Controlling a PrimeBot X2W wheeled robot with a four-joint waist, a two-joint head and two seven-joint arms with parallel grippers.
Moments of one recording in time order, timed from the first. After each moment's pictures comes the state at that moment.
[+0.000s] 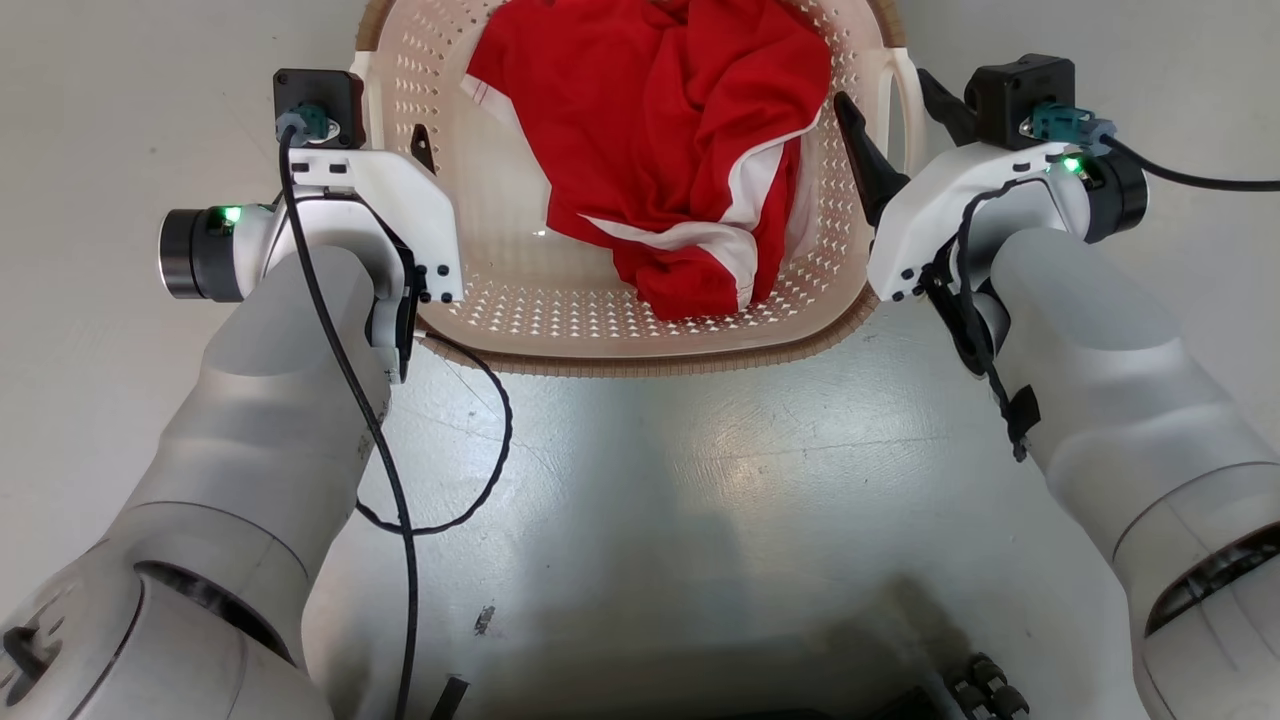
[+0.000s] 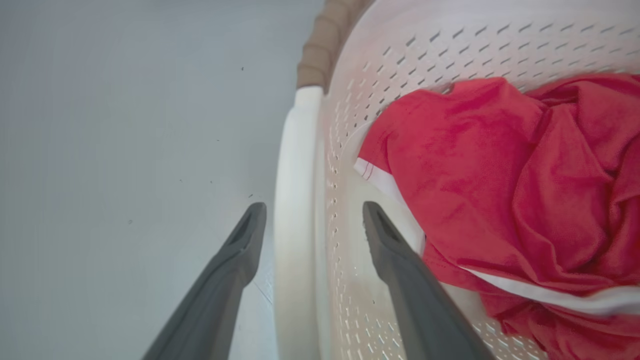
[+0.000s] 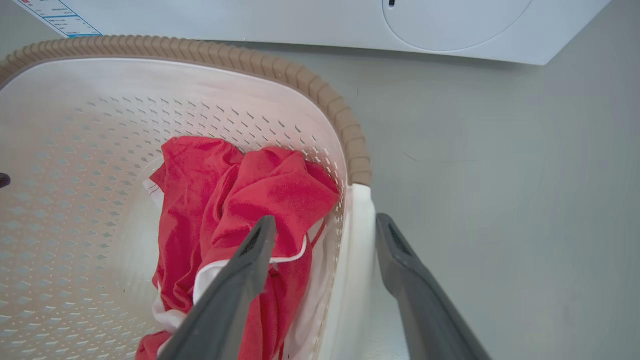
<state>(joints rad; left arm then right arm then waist) -1.18 0.07 -0.87 1.29 -0.88 0.19 -0.16 -1.17 -0.07 0.69 1.28 0.64 0.12 -0.25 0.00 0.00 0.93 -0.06</state>
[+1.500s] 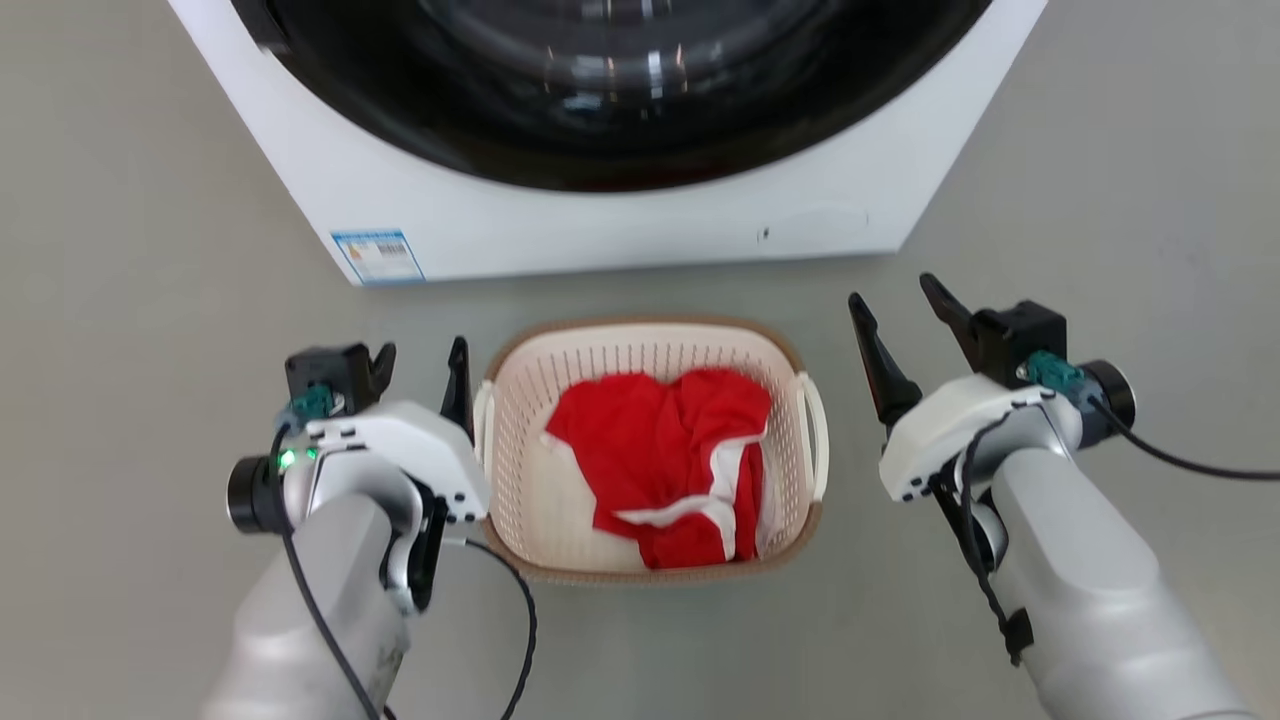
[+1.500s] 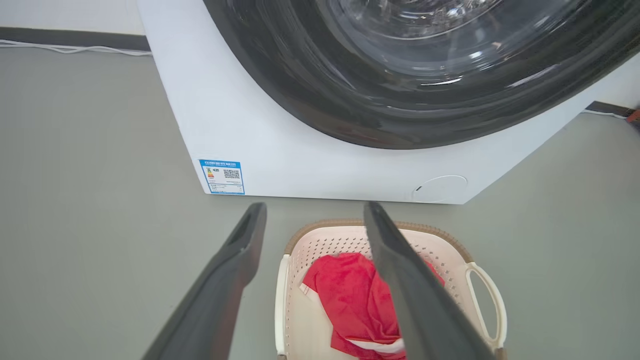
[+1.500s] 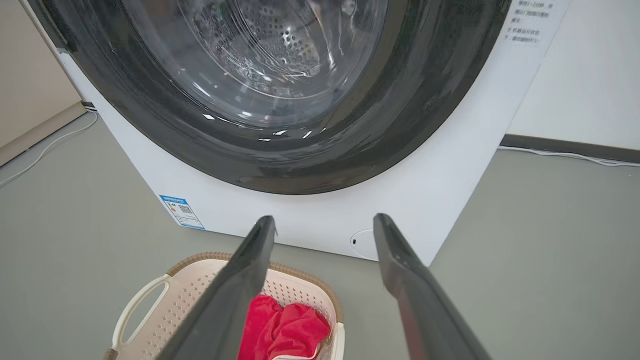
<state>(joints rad) -0.67 0.12 -0.47 0.90 -0.64 0.11 -0.26 -0.68 -0.07 0.18 0.88 0.12 0.12 -0.25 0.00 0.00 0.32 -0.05</state>
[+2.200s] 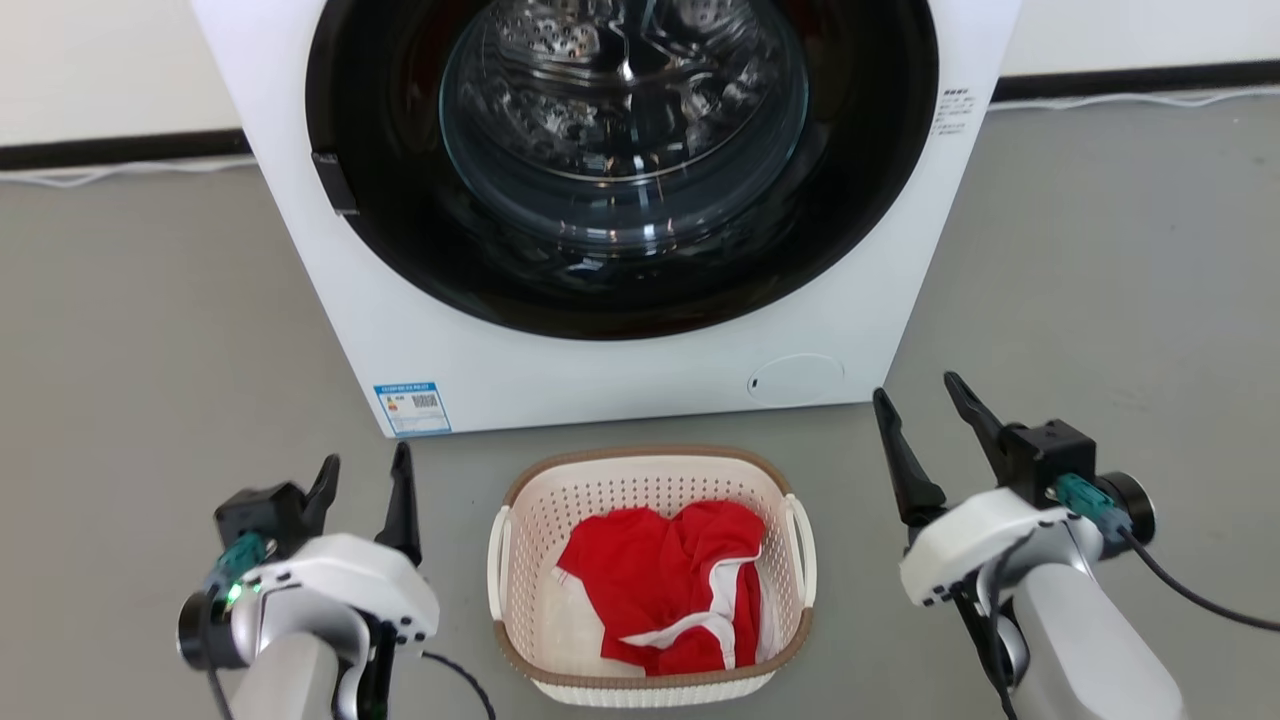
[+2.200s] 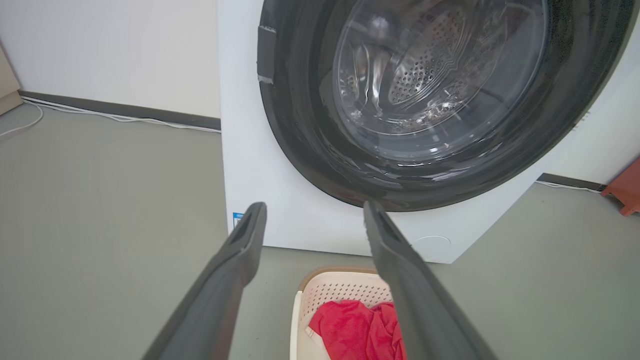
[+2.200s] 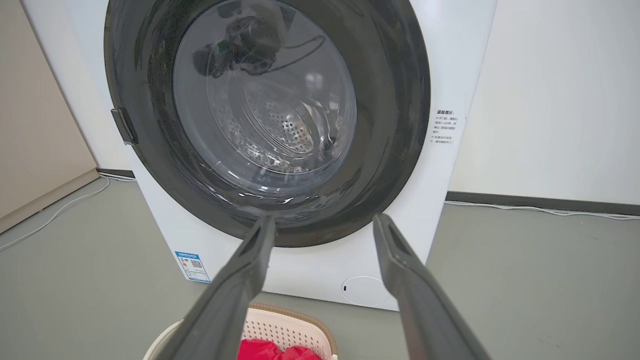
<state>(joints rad) -0.34 0.10 -0.14 0.64 -0.41 0.02 -0.26 -0.41 -0.06 0.09 0.65 0.07 0.12 -0.25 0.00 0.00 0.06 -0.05</state>
